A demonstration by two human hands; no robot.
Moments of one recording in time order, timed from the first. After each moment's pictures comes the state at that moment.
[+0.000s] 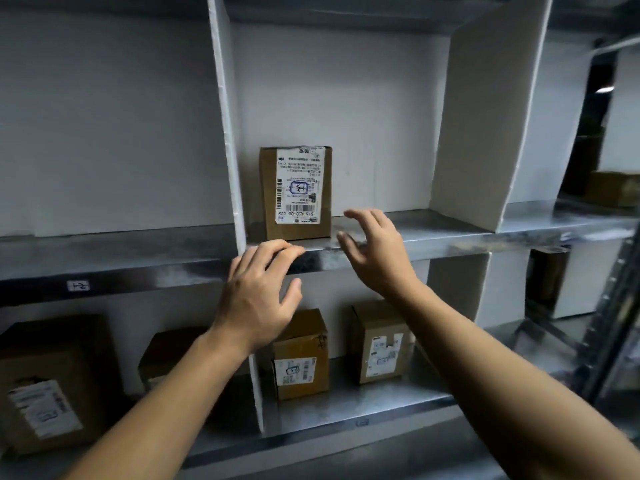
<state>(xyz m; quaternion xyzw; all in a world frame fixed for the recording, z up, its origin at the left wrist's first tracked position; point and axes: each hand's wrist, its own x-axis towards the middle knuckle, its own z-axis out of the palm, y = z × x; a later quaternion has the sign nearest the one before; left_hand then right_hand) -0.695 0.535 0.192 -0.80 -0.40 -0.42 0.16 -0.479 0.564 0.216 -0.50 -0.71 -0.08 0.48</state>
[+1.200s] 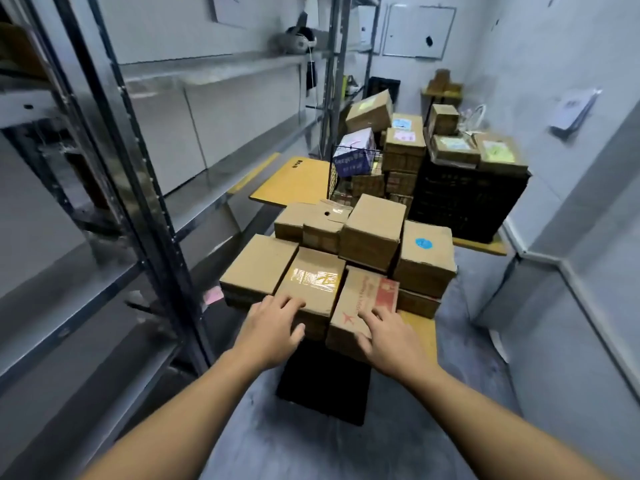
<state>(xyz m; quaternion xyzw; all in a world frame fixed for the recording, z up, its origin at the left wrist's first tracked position) -0.059 0.248 -0.022 -0.99 -0.02 -0.07 -0.14 0.019 0.019 -0.041 -0.96 -0.26 0.01 0.09</state>
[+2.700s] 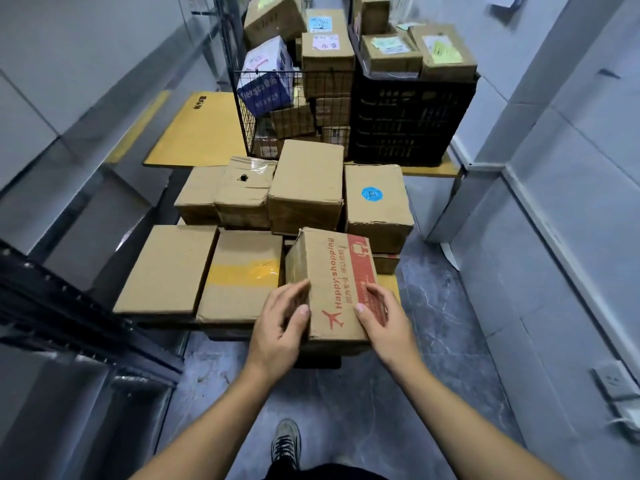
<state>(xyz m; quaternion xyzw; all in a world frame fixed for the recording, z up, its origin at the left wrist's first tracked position) 0.042 0.175 -0.080 -0.83 0.02 -0.08 -0.56 0.064 -0.032 -0.101 -0.85 0.05 0.02 0.52</state>
